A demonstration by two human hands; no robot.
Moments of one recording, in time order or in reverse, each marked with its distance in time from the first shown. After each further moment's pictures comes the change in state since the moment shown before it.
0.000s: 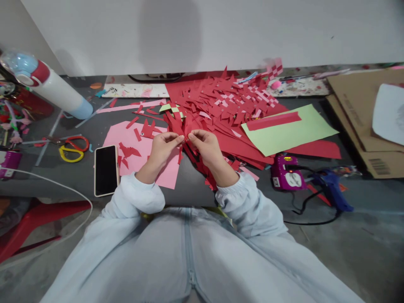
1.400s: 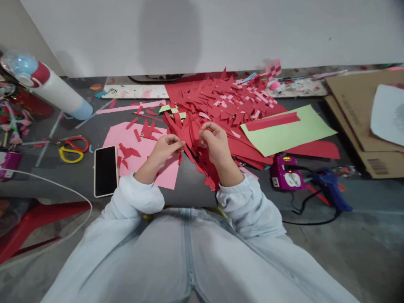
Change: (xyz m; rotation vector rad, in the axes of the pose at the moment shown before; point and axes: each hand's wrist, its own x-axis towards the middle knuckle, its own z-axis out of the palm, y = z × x) left_hand -0.006 0.013 0.000 0.104 -0.189 -0.171; right_hand 0.005 -0.017 -0.012 0.045 0.094 -0.035
